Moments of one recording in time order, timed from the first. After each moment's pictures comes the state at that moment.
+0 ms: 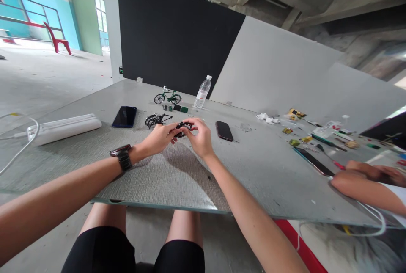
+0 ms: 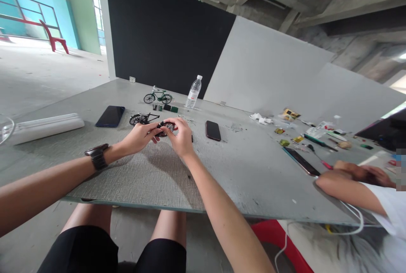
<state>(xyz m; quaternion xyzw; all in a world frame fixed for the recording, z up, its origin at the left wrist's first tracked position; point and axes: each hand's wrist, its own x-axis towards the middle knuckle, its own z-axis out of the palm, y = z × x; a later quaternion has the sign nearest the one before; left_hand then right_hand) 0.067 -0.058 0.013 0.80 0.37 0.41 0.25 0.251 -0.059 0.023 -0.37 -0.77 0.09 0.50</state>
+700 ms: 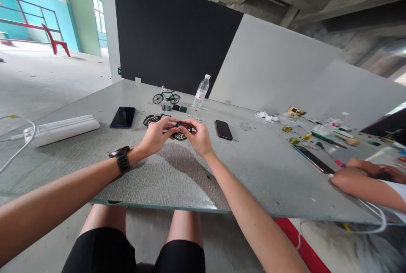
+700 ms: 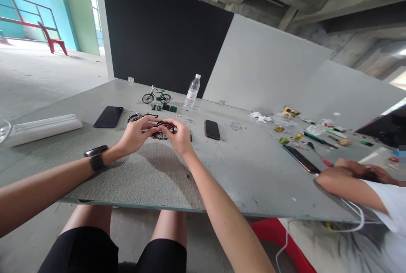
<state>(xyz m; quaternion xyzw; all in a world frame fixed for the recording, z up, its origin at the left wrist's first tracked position) 0.066 -0.063 0.010 0.72 0.34 0.51 0.33 0.250 -0.057 0.021 -0.40 -0.72 0.25 0.51</state>
